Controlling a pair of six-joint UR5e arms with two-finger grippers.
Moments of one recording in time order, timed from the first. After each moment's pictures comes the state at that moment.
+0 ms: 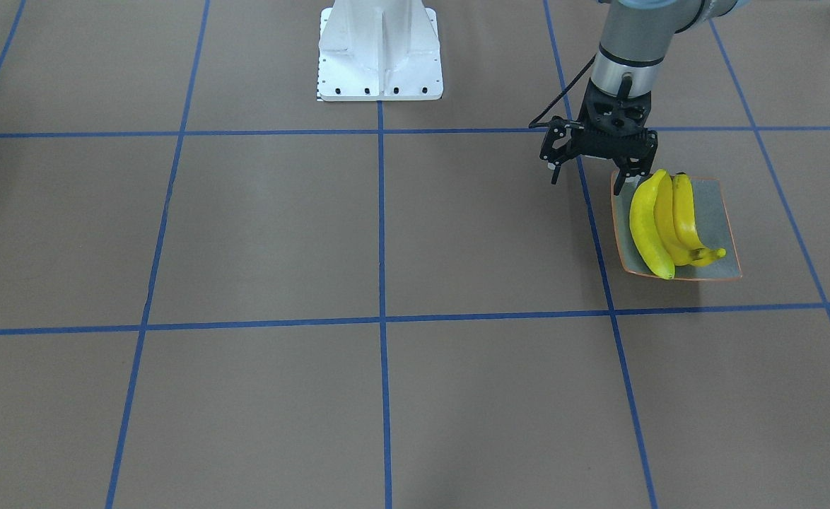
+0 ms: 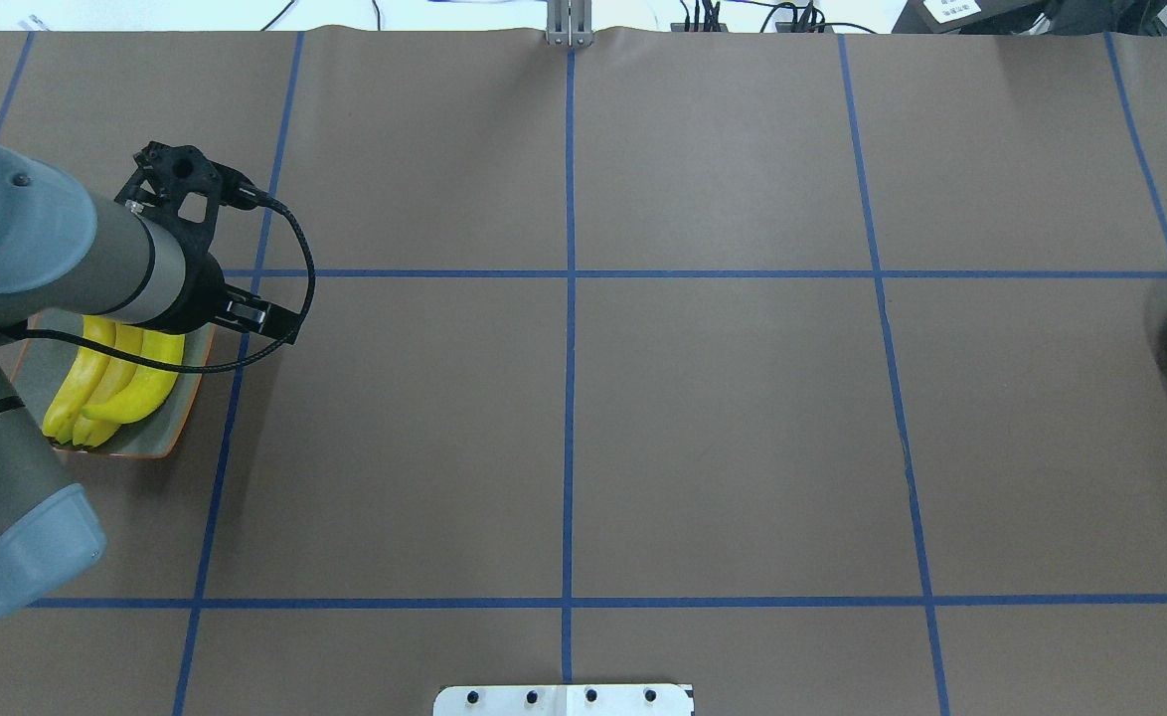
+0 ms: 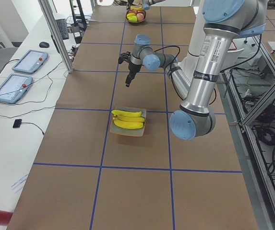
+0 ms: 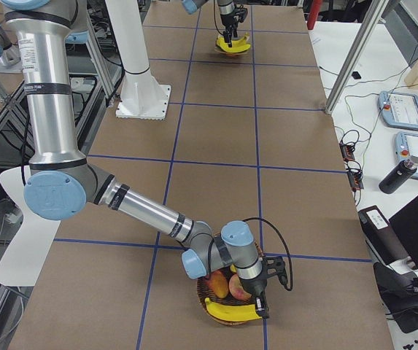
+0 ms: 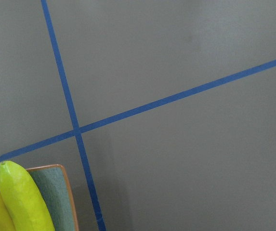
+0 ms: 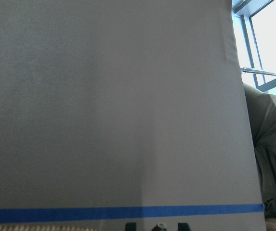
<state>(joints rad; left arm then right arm) -0.71 -1.87 -2.10 -1.53 -1.80 -0.74 1.42 -1.50 1.00 -0.67 1.71 0.24</state>
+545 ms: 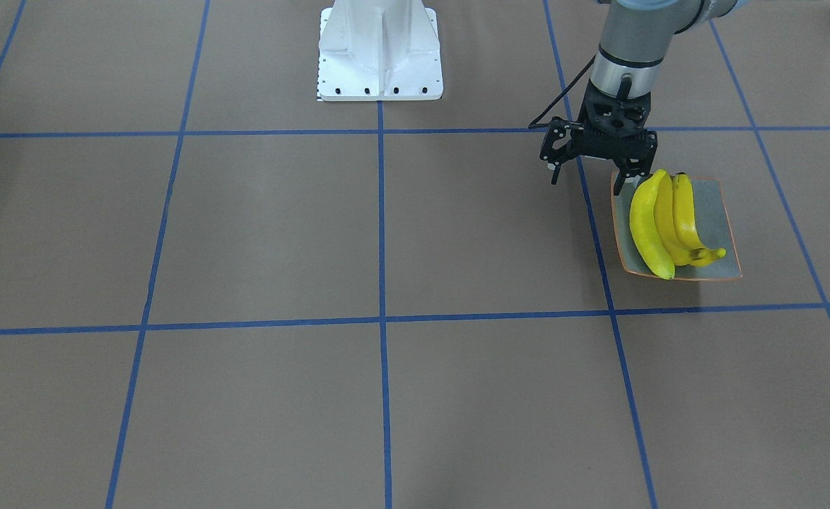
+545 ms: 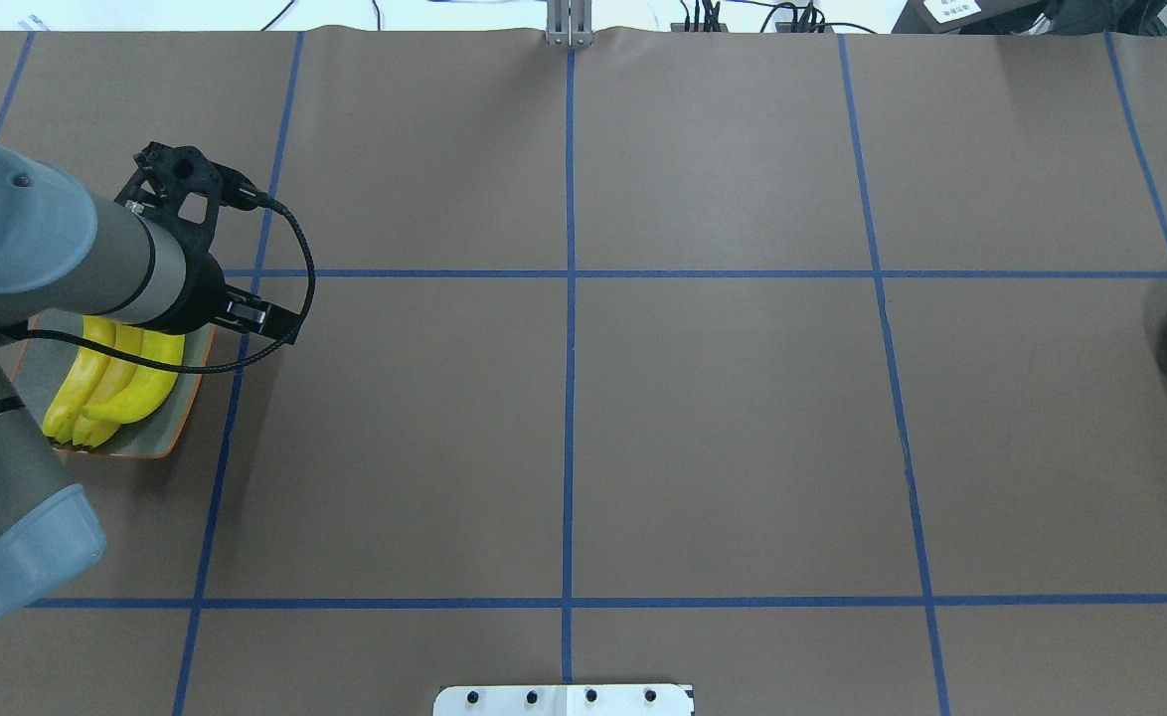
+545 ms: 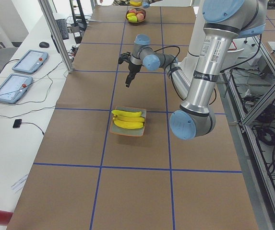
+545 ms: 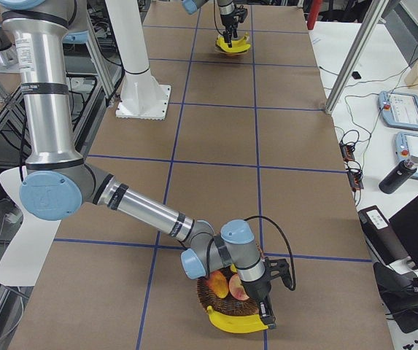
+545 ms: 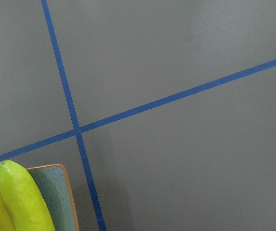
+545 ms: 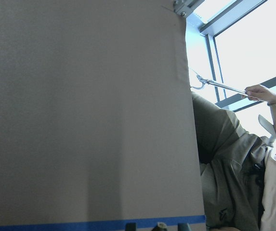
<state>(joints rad) -0.71 -1.87 -2.10 -1.53 -1.80 -0.74 1.46 -1.50 1.04 -0.69 1.60 0.20</state>
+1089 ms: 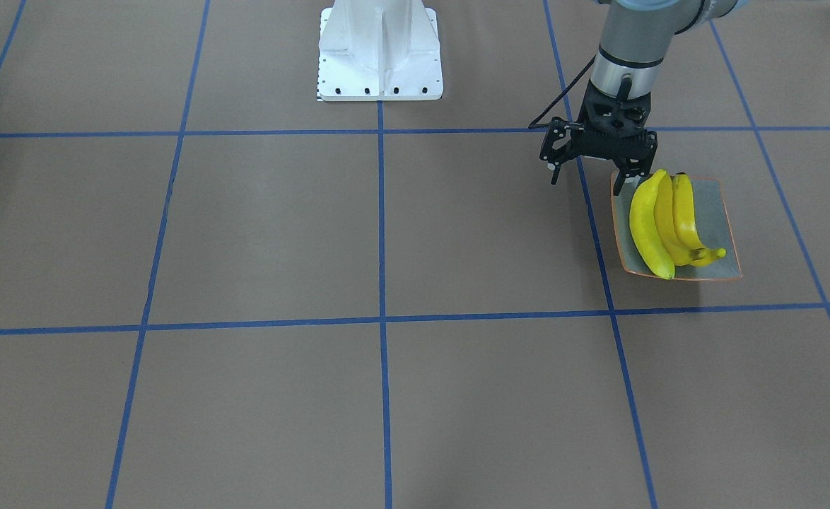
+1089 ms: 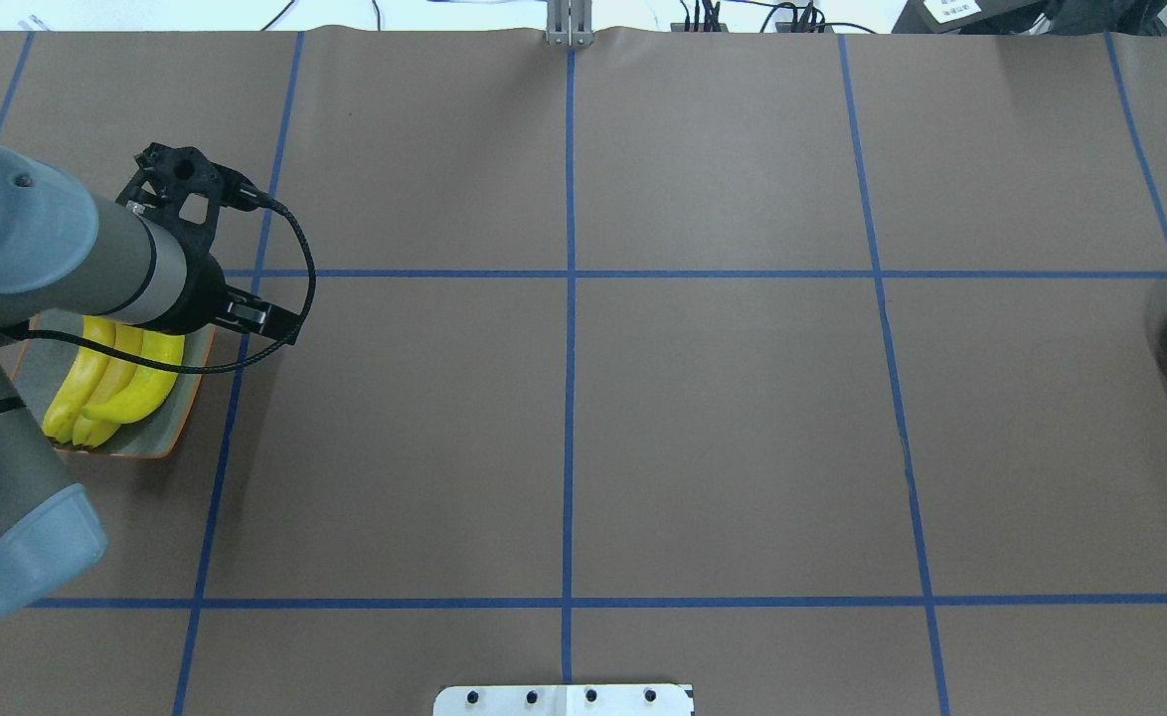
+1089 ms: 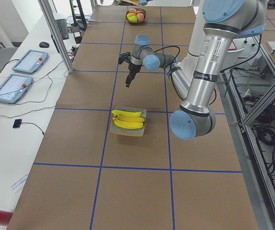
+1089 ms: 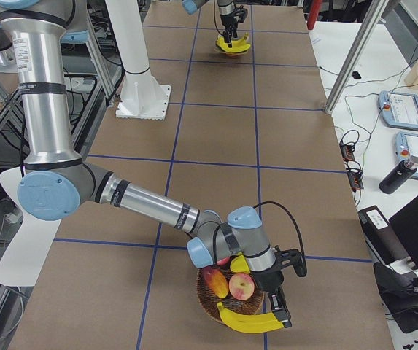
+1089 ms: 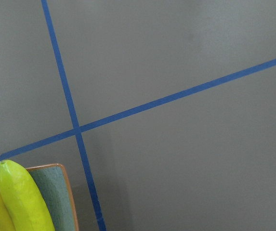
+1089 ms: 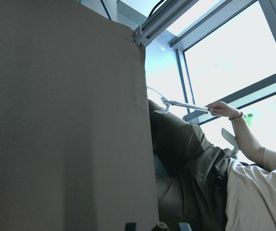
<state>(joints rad) -0.71 -1.87 -2.10 -1.53 -1.80 -0.74 1.49 -1.49 1.15 -0.76 1.51 0.21</state>
